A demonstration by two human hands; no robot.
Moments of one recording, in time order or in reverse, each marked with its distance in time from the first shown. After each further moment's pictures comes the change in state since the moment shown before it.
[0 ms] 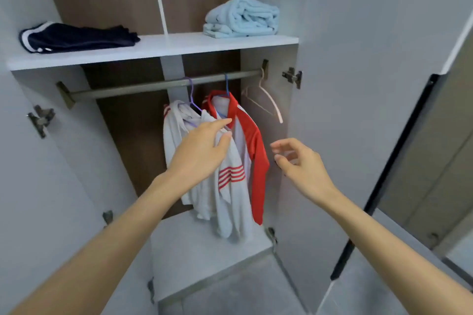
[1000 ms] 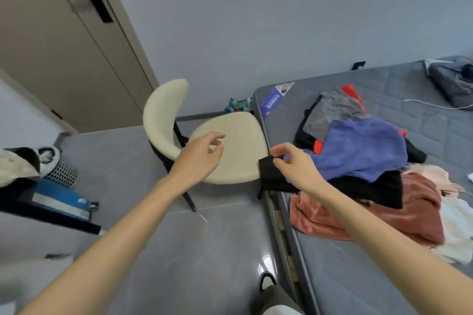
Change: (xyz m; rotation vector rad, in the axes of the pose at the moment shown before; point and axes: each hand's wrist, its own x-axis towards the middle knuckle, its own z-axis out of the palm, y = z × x) left_hand -0.303 0.458 0.384 -0.303 -1.103 0.732; right_hand -0.596 0.177 -0.337 -0.208 0.857 1.083
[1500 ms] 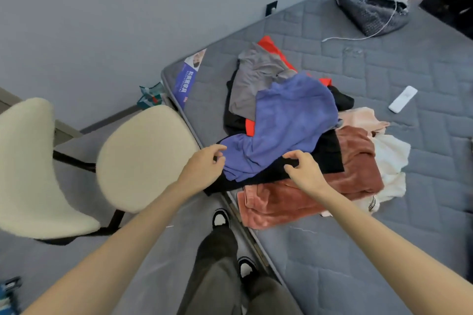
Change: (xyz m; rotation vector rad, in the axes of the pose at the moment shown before) left_hand 0.179 0.072 0.218 0.038 -0.499 0.088; right_hand 0.052 0.214 -0.104 -0.041 0.220 0.543
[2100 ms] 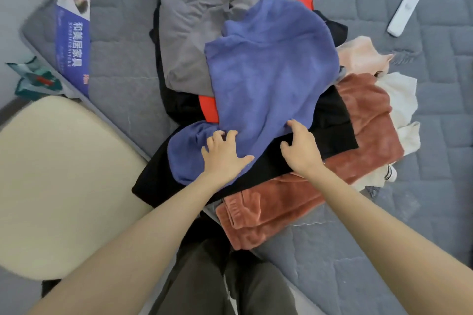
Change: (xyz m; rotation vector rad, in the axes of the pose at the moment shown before) left_hand 0.222 -0.042 0.184 0.337 -0.321 0.066; right_hand 0.158 0.104 0.065 -0.092 0.166 0.251
